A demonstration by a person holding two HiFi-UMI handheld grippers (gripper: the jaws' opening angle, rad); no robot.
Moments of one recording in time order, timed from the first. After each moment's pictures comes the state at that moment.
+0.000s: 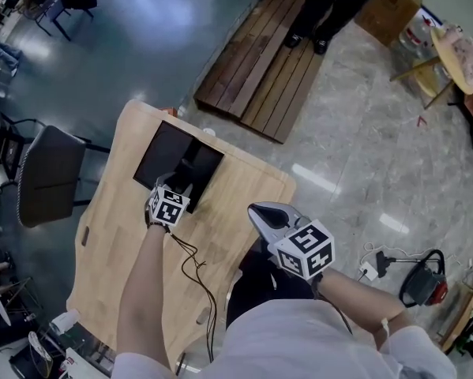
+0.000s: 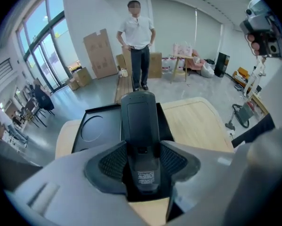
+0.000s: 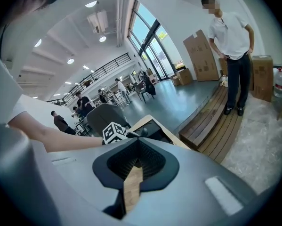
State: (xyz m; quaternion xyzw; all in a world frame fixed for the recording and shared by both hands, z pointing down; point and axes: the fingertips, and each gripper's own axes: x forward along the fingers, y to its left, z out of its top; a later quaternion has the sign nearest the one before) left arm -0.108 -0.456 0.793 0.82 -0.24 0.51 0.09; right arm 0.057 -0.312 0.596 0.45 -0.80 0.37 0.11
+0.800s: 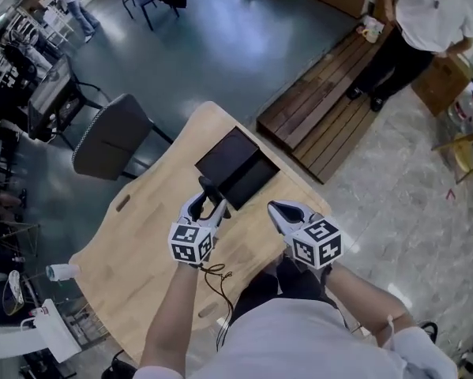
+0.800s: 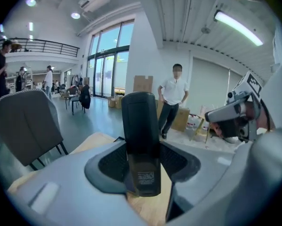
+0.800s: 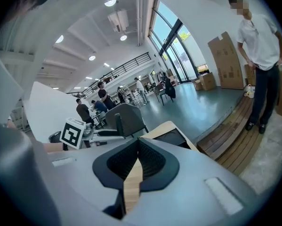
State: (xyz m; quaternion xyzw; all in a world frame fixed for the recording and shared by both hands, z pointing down) left arm -0.160 -0.375 0.577 0.84 -0.46 0.21 0.18; right arm -0.017 -0.331 0.542 0.36 -0.87 0.32 0.12
